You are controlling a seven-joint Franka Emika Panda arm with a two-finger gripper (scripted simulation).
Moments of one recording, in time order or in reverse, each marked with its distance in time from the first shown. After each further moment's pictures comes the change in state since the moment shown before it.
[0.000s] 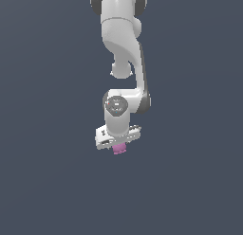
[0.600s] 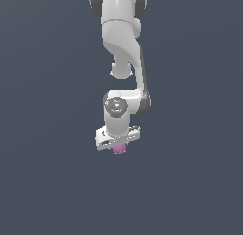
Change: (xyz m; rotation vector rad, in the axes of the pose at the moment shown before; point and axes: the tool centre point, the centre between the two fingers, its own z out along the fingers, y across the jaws) arm 0.002 0.001 0.004 -0.001 0.002 0.000
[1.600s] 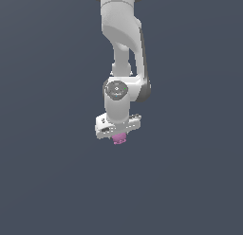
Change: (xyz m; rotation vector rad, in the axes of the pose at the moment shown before) arm -0.035 -0.011 -0.035 0.000 -0.001 0.000
